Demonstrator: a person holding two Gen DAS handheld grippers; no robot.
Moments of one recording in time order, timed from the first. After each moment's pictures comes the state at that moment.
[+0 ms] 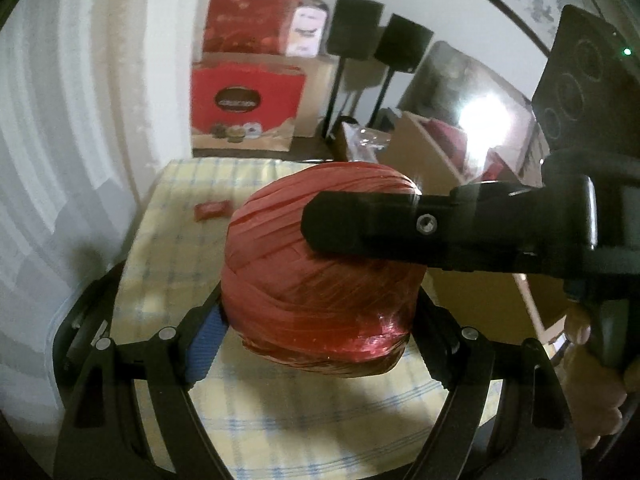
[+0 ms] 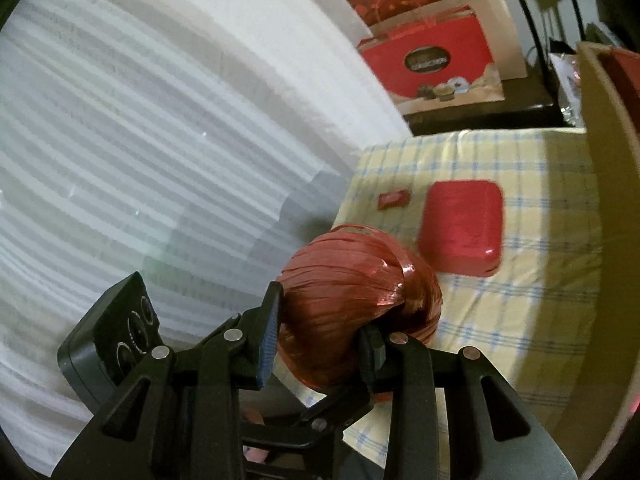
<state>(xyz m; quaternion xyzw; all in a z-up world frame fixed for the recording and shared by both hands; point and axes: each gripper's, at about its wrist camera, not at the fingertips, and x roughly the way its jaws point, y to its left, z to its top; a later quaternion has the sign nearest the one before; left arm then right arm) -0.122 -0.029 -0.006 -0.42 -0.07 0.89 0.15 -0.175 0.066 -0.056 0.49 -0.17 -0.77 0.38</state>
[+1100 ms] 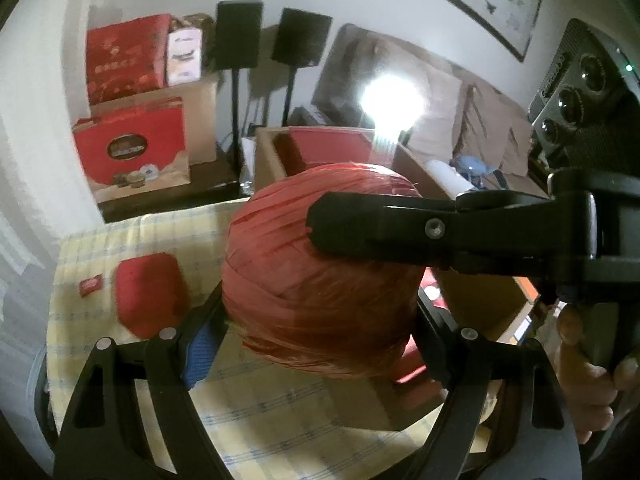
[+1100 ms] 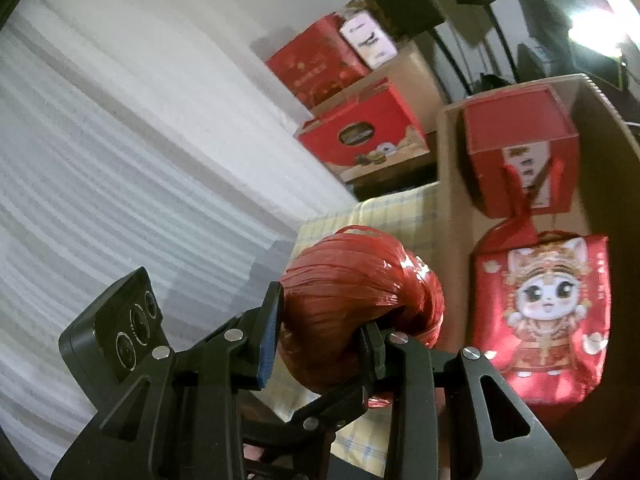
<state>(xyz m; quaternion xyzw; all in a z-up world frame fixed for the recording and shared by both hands) -0.133 0.126 0.041 -0.40 0.00 0.88 0.26 -0.168 0.234 -0.009 0.43 -0.23 -0.81 0.31</state>
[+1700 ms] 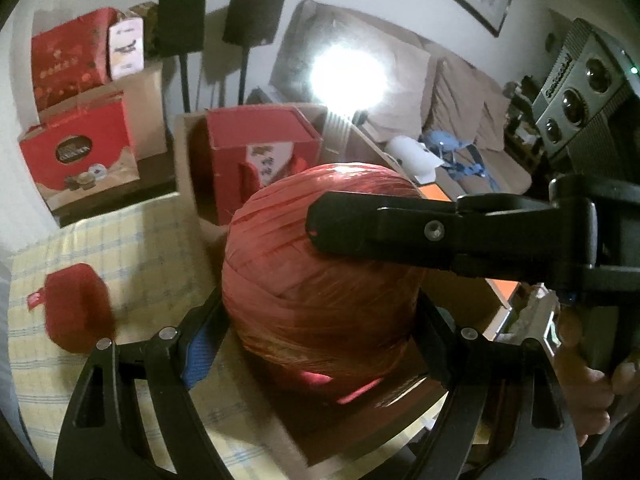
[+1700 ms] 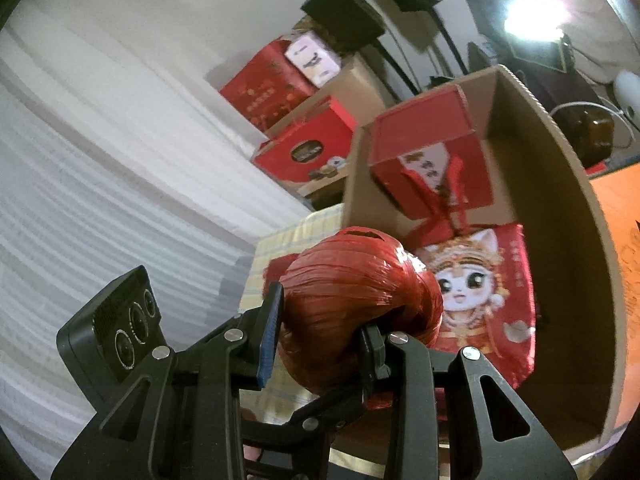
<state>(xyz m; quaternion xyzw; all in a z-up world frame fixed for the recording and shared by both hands) -0.135 0.205 0.021 -0.43 0.01 0.85 0.31 -0.161 0.316 -0.024 0.43 -0.26 -0.82 0.26</state>
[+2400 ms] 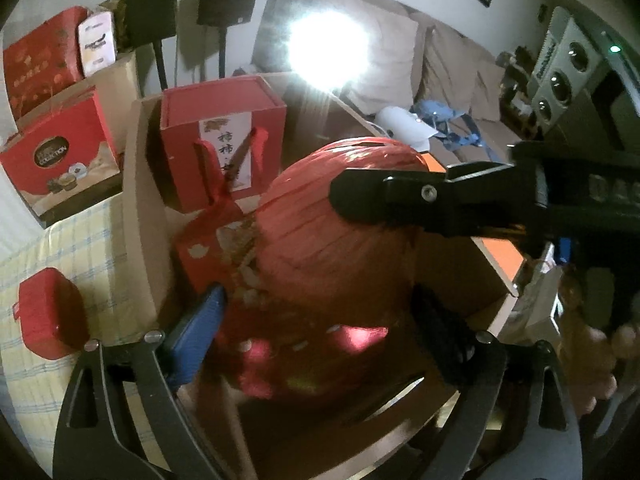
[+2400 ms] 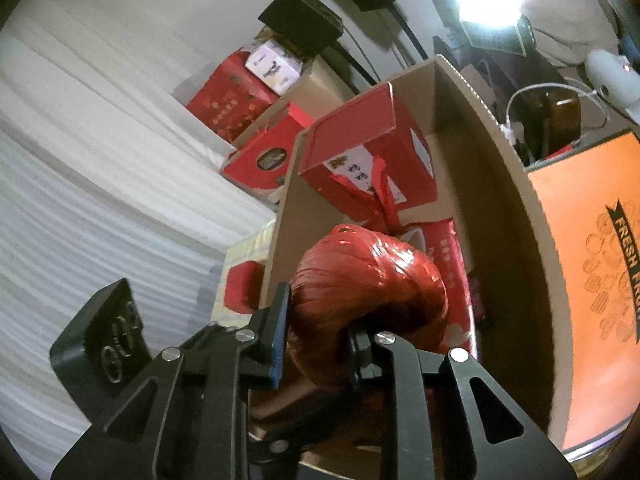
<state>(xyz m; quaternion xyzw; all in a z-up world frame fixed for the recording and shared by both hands) -0.127 0.241 0.002 -0.45 0.05 0.83 0.32 -0.167 0.367 -0.051 0.44 -0.27 -0.83 0.22</state>
